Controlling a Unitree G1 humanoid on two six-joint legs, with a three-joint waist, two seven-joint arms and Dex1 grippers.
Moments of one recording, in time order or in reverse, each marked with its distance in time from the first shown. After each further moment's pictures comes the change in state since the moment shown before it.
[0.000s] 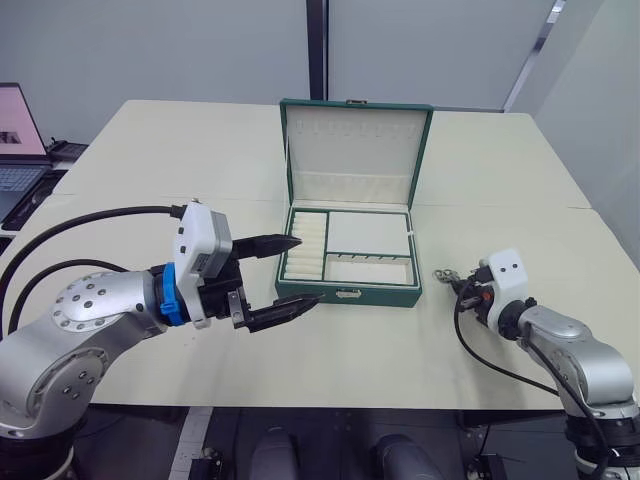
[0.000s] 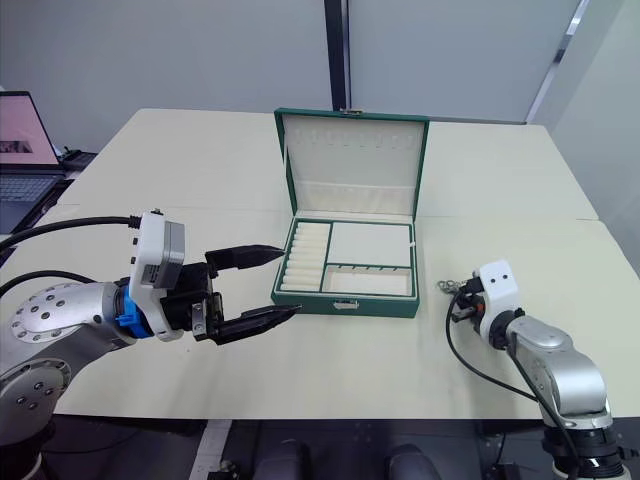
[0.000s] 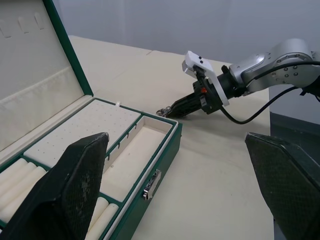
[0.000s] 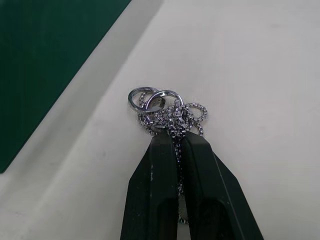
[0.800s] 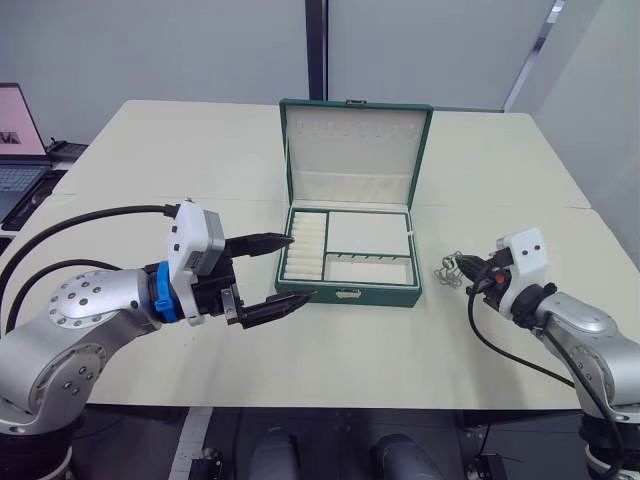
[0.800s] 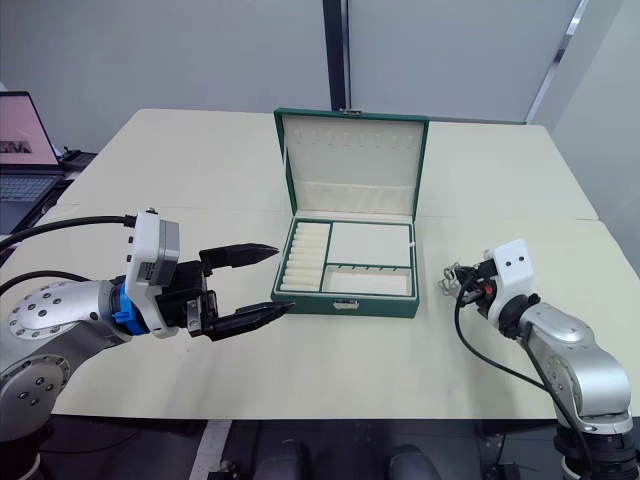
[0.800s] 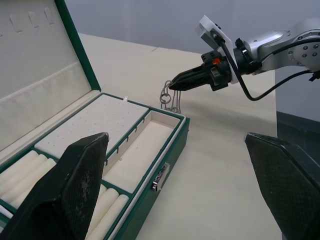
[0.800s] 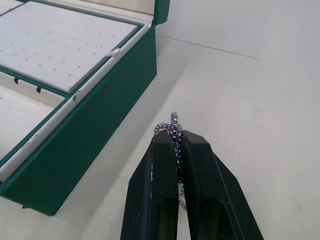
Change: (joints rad) left arm 0.004 0.000 0.008 0.042 0.040 -0.024 -0.051; right arm -0.005 -0.029 -0.059 -0.098 0.070 -0.029 0.042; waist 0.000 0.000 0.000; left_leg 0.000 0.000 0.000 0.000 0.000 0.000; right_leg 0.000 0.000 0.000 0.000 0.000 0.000
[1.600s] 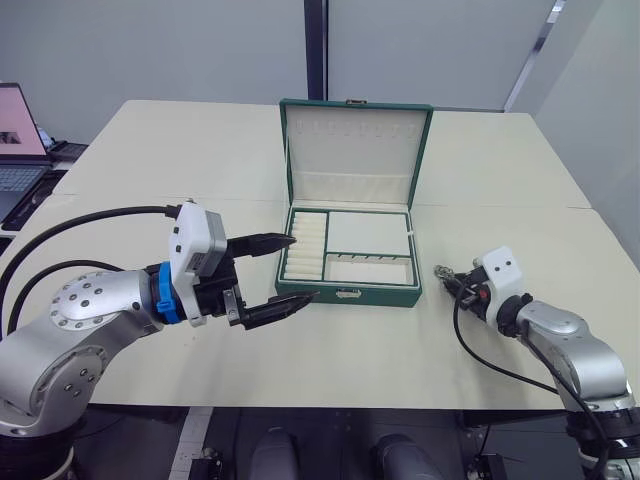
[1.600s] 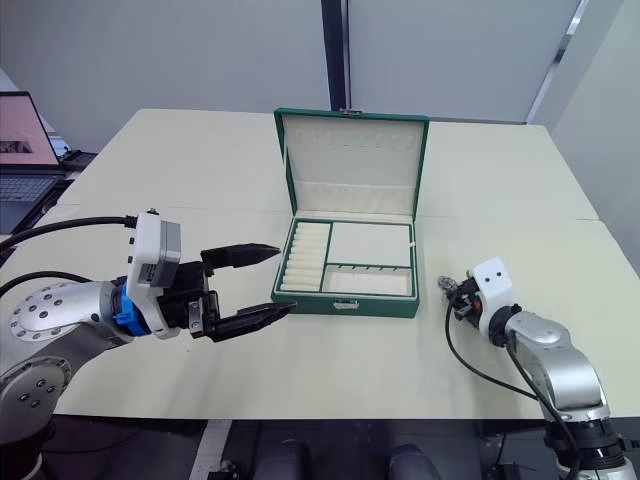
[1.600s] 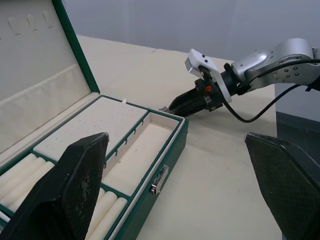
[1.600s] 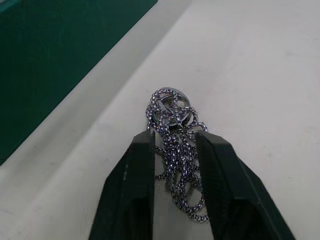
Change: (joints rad) left arm 0.002 -0.005 0.000 -0.015 -0.002 0.003 0.013; right arm -0.004 -0.024 0.122 0.178 -0.131 -0.112 0.044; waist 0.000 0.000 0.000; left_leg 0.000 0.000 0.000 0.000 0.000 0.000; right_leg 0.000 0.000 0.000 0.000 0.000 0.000
